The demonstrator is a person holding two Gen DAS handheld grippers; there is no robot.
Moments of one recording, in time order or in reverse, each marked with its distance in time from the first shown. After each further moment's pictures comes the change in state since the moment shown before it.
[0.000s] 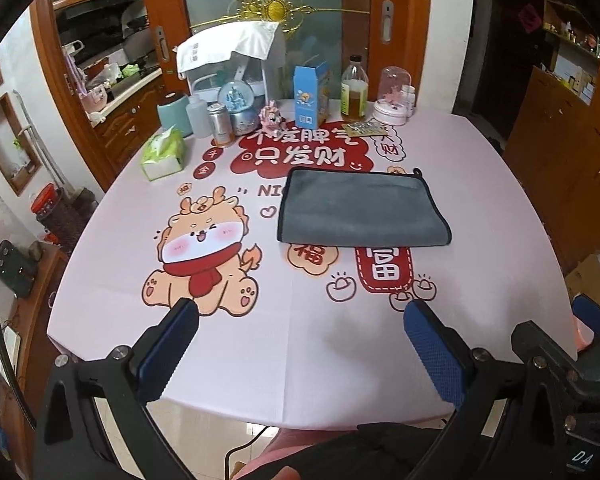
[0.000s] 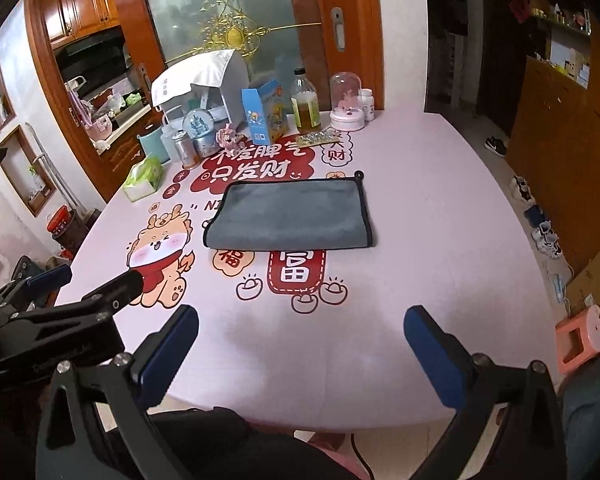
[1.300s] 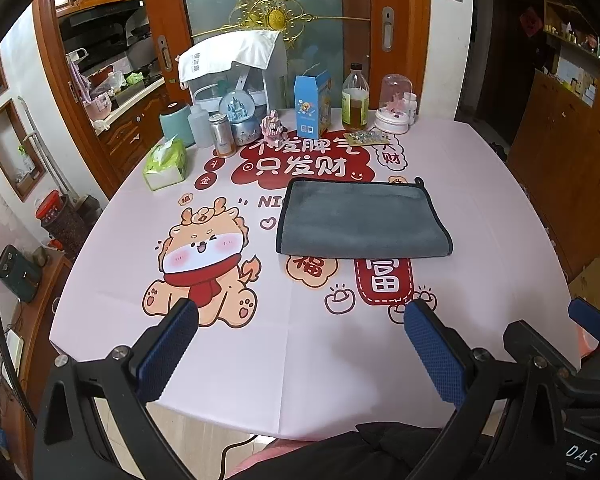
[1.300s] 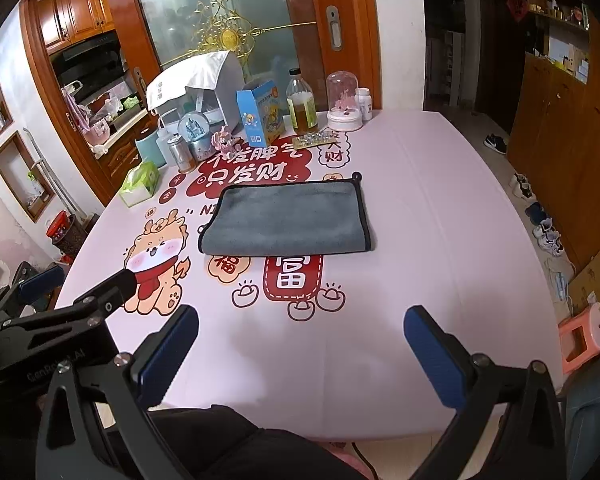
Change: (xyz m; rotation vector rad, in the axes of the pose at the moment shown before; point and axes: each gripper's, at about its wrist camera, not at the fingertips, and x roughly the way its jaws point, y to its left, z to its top) left arm 0.003 -0.017 0.008 0.005 -0.026 0.022; right arm 0.010 -0.010 0.008 0.015 0.005 0.006
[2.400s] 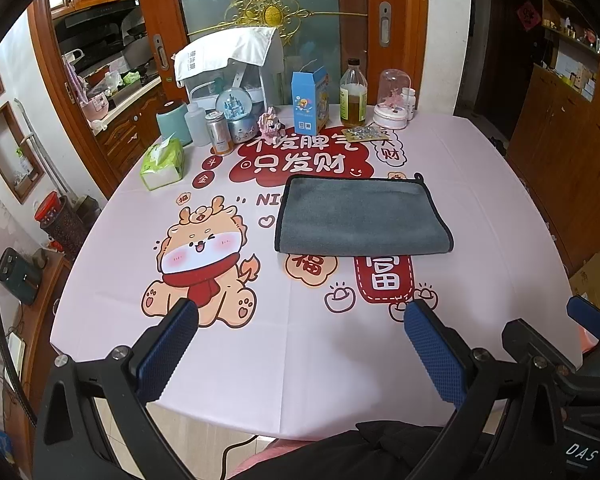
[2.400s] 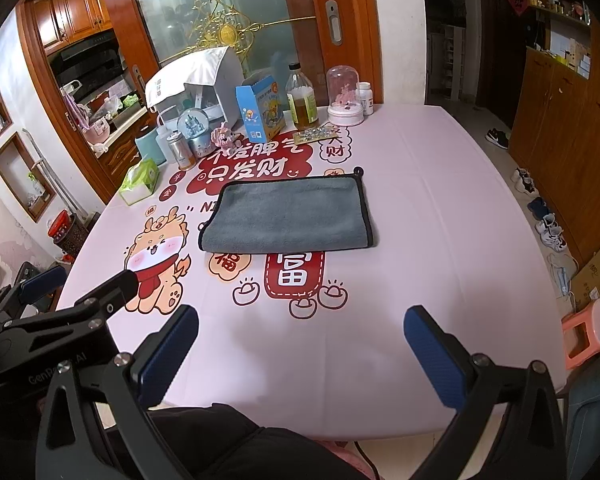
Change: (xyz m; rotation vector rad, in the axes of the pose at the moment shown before) left arm 0.002 -0.004 0.000 0.000 0.003 0.000; right arm 0.001 -0.001 0.001 0.002 0.003 0.002
